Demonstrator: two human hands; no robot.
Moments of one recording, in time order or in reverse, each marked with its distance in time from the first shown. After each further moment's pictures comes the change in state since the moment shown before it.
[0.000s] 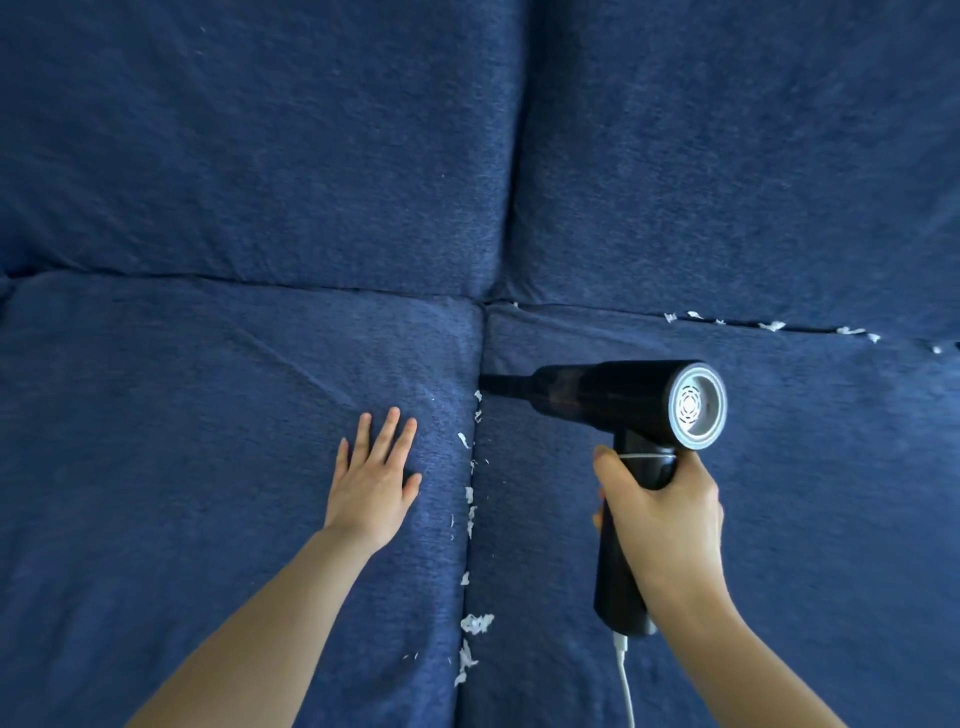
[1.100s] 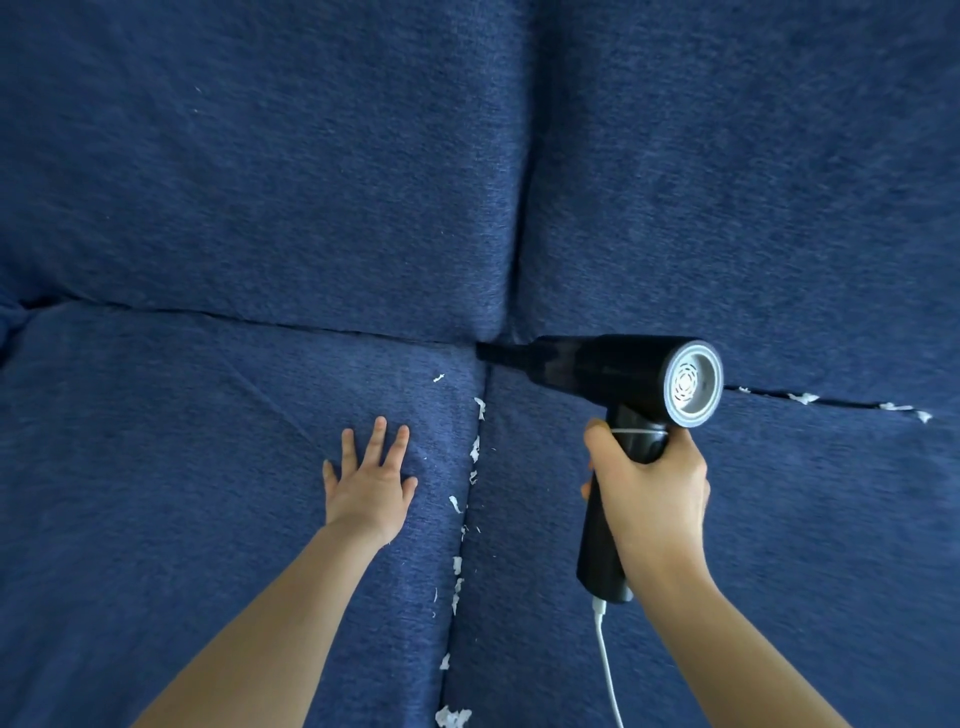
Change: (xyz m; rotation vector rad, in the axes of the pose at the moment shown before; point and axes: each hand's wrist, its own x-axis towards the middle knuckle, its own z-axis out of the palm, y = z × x) left_hand 0.063 0.021 -0.040 -0.021 -0.208 -0.249; right_hand 0.085 -0.048 0.022 0.098 -0.047 -0.046
